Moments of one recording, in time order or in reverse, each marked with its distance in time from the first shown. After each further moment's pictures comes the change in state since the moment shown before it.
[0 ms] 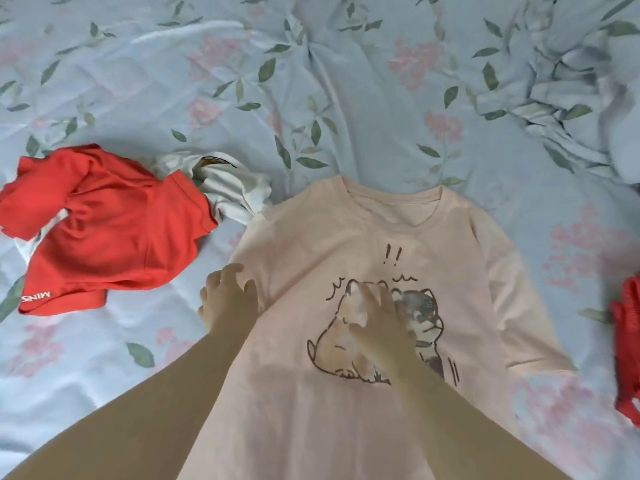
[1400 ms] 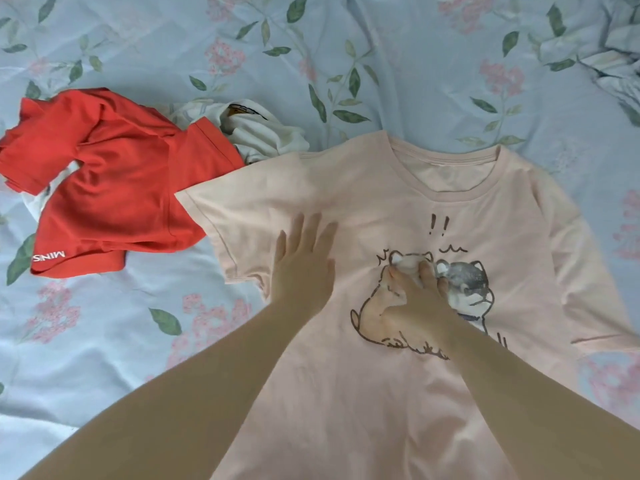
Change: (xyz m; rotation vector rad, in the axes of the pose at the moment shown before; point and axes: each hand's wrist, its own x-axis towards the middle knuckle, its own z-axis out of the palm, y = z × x) left_hand -0.010 0.002 0.026 0.394 -0.148 0.666; right_hand 0.014 0.000 0.016 -0.040 -0.133 0.066
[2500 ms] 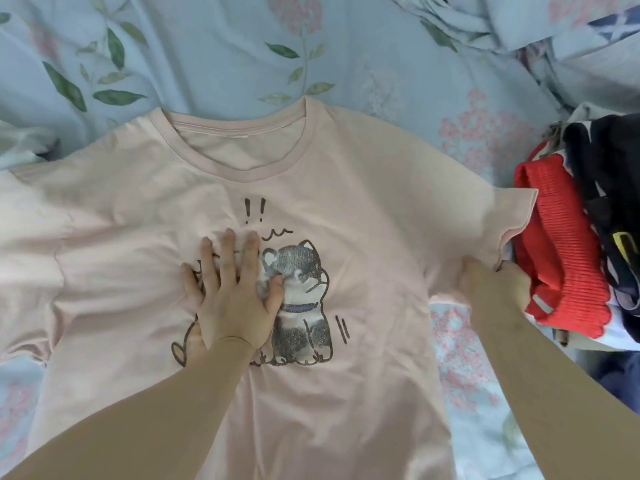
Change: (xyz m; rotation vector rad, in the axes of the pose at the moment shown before) left_hand 0.016 0.118 0.121 0.134 0.096 0.021; right_hand -0.004 0.243 -0.090 0.828 0.994 0.609
